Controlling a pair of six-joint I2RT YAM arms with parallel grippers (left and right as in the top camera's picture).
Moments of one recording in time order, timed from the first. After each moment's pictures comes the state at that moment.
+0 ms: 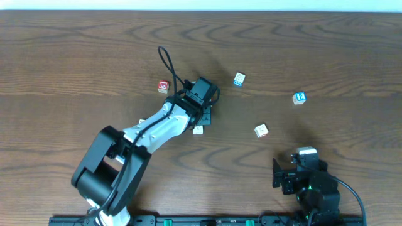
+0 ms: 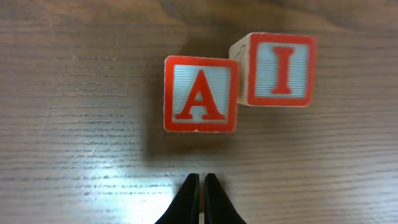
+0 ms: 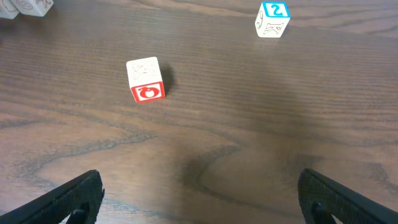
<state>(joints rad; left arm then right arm) -0.62 1.87 1.13 -0.47 -0.06 -0.61 0.14 0.01 0.19 -0.80 0.06 0.00</state>
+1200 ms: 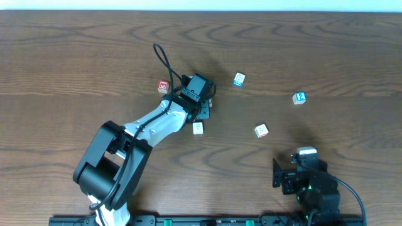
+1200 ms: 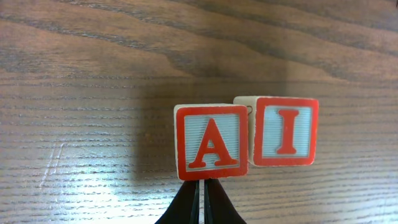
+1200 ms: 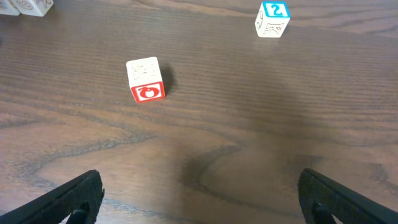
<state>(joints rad) -0.58 1.89 1.13 -0.37 -0.06 -0.59 0.14 0.01 0.19 -0.80 0.06 0.00</state>
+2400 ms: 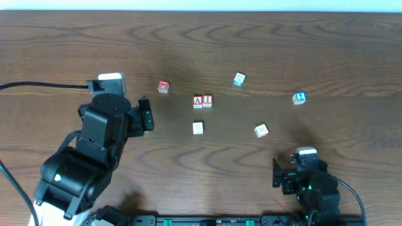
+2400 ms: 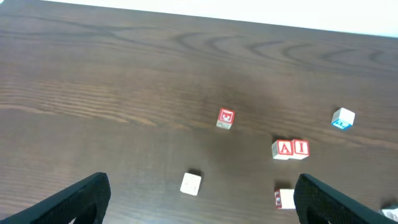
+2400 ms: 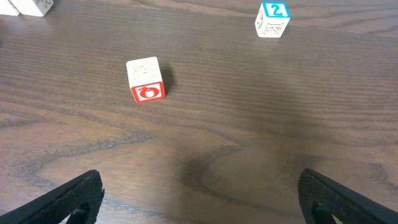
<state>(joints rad) -0.44 0.95 1.20 -0.96 -0.35 -0.38 0.14 0.01 0.19 -0.80 0.06 0.00</state>
